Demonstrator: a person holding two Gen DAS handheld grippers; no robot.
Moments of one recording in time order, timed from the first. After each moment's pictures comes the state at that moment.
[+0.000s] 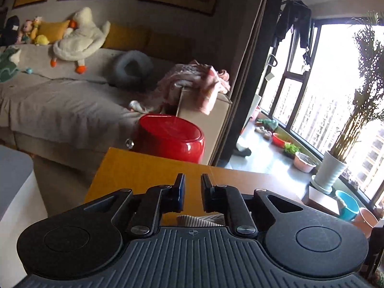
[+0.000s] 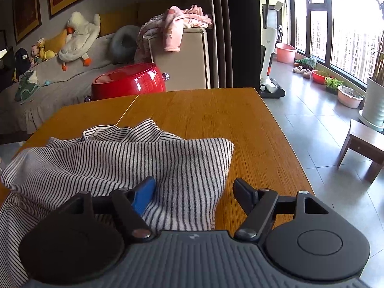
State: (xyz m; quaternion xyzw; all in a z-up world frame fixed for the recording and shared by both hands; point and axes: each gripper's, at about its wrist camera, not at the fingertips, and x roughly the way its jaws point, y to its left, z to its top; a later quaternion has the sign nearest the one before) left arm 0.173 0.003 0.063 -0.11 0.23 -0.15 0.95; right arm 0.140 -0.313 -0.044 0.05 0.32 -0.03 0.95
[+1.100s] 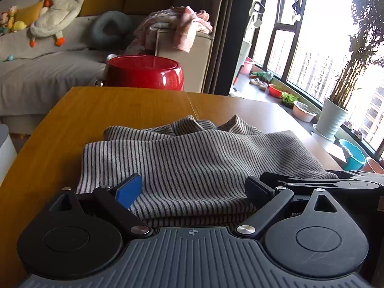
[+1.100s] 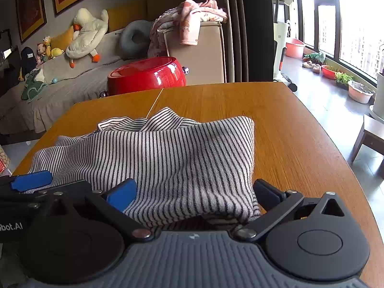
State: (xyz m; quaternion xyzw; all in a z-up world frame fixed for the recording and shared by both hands) left arm 0.176 -0.080 -0.033 -0.03 0.31 -0.17 0.94; right arm 0.161 -0.268 -0.052 0.07 0.33 -0.01 0.94
